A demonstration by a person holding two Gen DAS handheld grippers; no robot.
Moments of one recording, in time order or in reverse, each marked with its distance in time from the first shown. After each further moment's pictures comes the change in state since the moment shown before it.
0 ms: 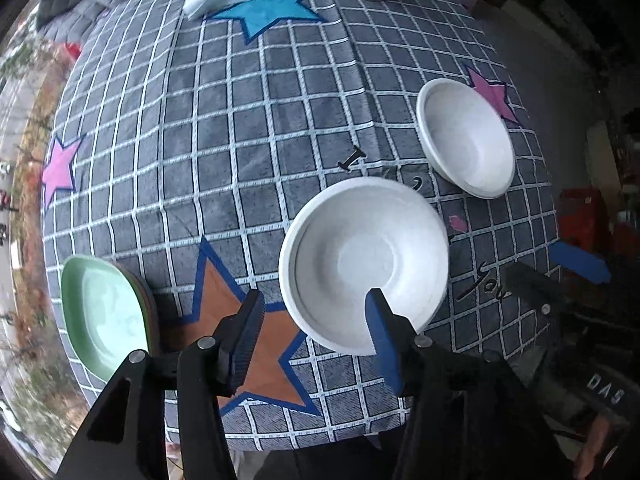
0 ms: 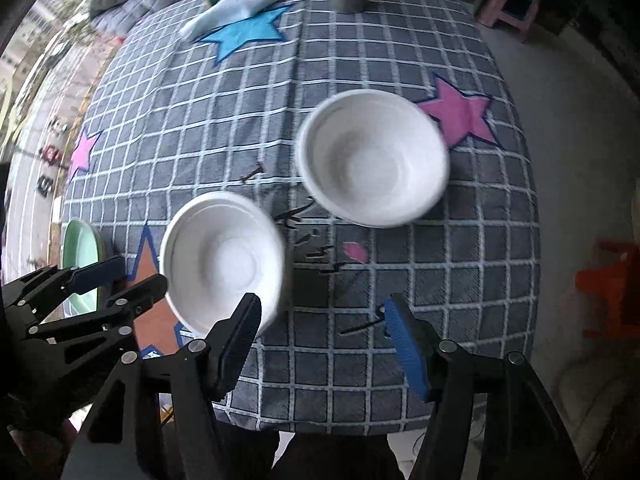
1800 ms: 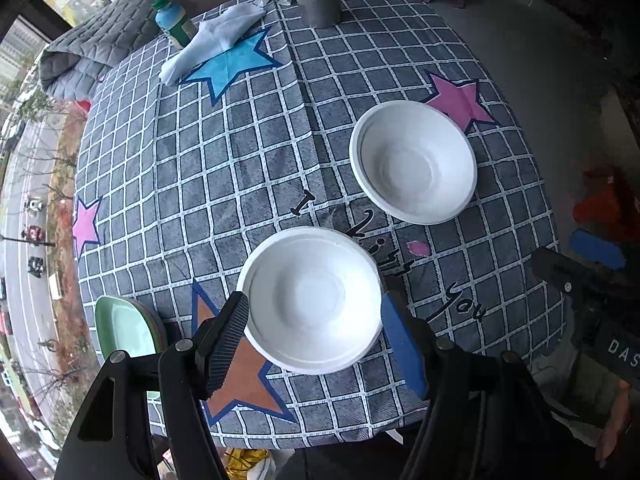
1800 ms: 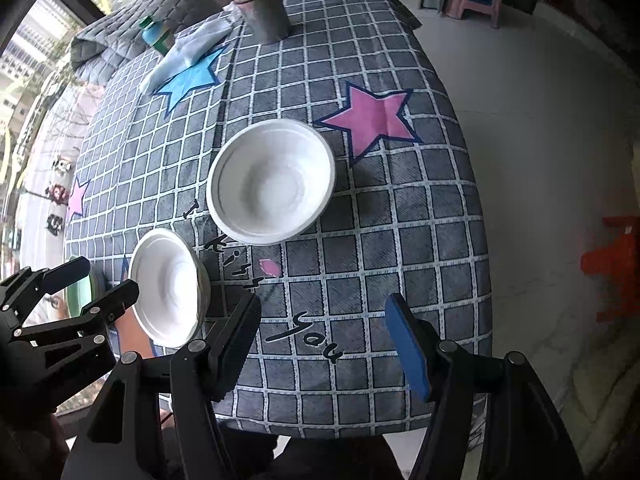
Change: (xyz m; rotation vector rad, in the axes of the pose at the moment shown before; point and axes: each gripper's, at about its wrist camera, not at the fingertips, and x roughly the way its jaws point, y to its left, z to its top) left arm -0.026 -0.084 0.015 0.087 -0.055 0.162; right arm -0.022 -0.096 -0.005 0.081 -0.067 0.059
